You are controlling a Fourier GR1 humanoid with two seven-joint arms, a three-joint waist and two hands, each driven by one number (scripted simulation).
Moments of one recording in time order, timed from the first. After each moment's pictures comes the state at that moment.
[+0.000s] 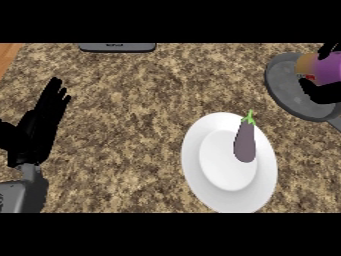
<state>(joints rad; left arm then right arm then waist) -0.17 0.16 0.10 -1.61 0.11 0.05 0.26 -0.57 -0.38 -0.23 -1.58 0.99 0.28 0.07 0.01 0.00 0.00</state>
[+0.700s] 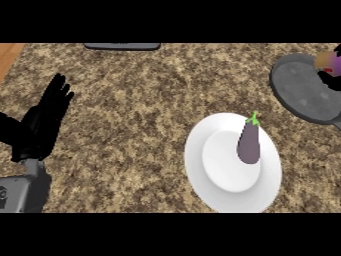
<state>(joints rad) -0.20 0.16 0.10 -1.58 0.10 0.04 0.25 -0.77 -0.55 -0.40 -0.76 0.93 -0.04 -0.40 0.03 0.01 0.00</state>
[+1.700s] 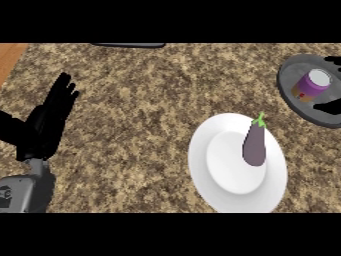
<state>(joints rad) -0.21 0.14 0.08 -1.59 0.09 0.04 0.24 -0.88 -0.61 -0.49 -0.20 0.91 -0.12 -0.52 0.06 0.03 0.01</state>
